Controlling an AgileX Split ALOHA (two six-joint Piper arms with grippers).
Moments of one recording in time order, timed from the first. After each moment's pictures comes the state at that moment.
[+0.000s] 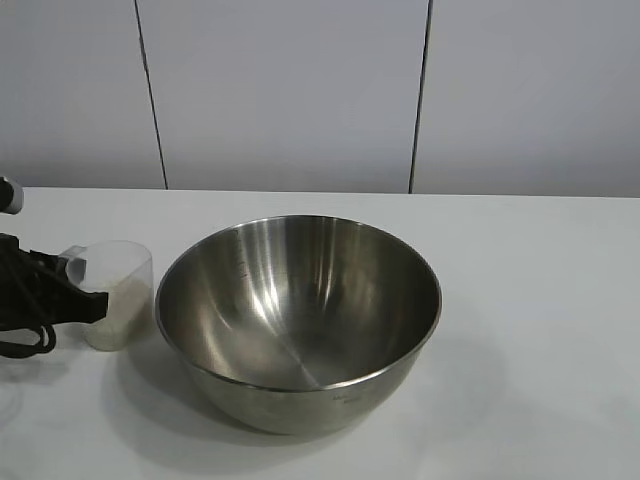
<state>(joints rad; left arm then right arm) -0.25 2.05 -0.44 0.01 -1.15 0.14 -0.14 0.02 -0.47 0.01 1.08 -0.03</state>
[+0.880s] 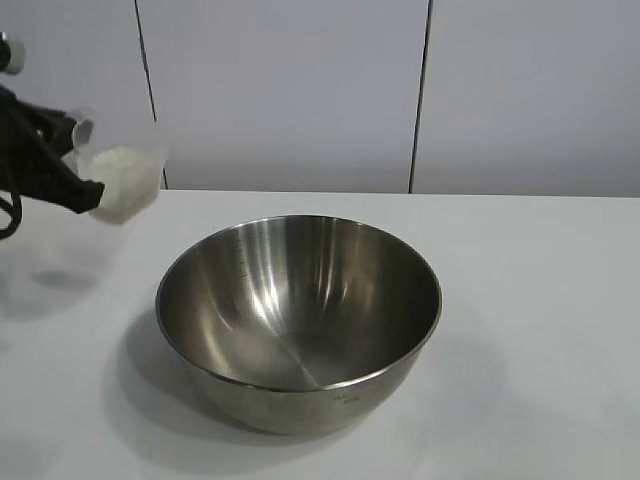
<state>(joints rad) -0.48 1.57 -0.76 0.14 -0.45 0.74 -0.14 0.02 -0.47 0.01 1.08 -0.03</state>
